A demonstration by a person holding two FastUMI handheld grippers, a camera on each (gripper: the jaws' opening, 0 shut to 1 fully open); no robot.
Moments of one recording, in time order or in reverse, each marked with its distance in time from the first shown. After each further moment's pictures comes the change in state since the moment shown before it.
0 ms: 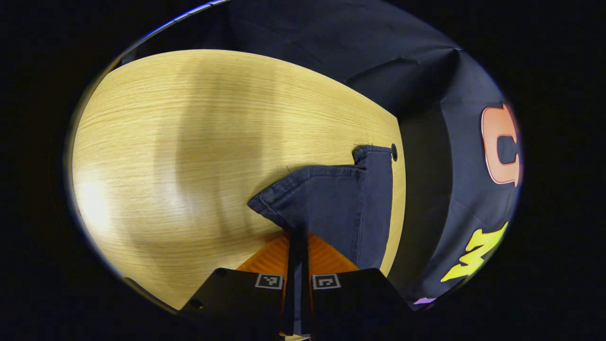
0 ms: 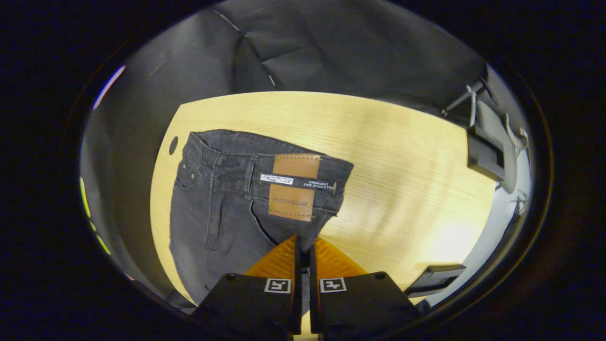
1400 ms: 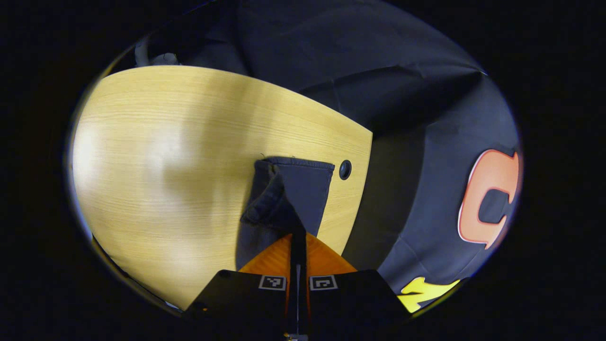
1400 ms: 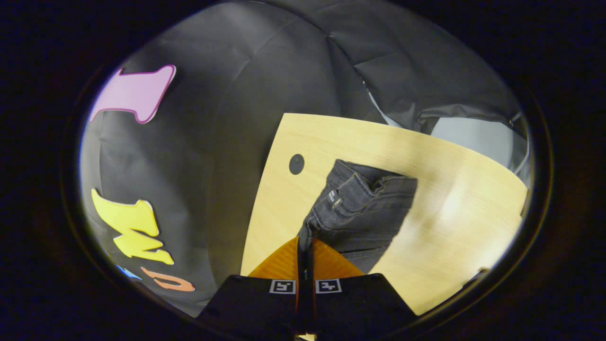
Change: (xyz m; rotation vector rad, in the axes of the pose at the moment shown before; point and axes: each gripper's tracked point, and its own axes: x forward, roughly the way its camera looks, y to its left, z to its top) left arm 0.030 -0.191 0.044 -0.256 0.094 -0.045; right arm -0.055 0.226 0.058 -0.100 0.090 0.450
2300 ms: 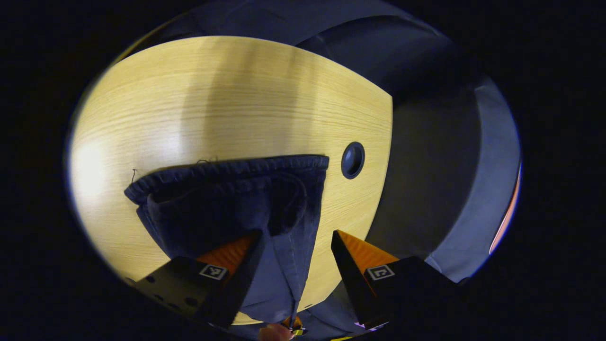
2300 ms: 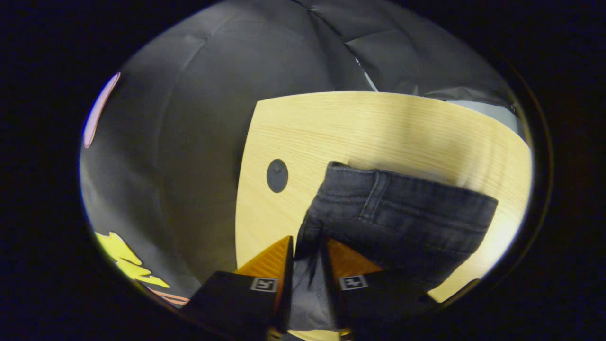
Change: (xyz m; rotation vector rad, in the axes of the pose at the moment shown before) left arm 0.109 -0.042 0.013 0.134 0.121 0.089; right arm 0.113 -0.010 0.028 0.102 0.024 -0.006
